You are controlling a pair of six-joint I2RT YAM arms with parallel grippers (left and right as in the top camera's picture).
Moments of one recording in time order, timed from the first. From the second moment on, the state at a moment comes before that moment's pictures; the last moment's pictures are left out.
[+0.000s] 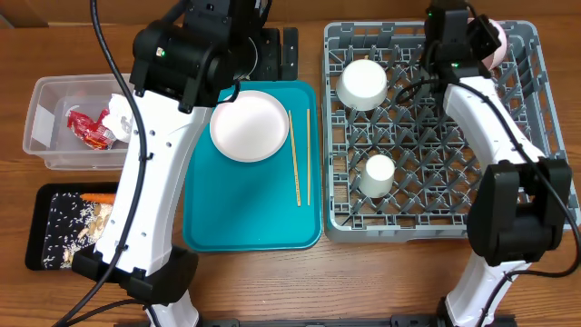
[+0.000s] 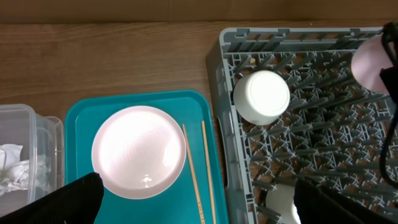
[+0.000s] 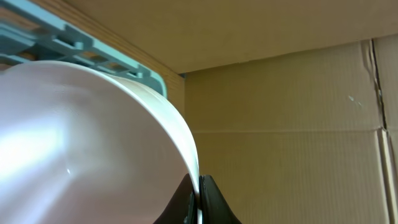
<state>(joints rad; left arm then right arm) -0.40 1.88 2.42 -1.39 -0.02 -0.34 0.09 2.00 1.61 -0.18 0.95 -0.80</state>
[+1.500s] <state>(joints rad) -0.40 1.88 2.42 -1.39 -0.02 -0.34 0.14 2.08 1.61 -0.19 1.09 -0.80</state>
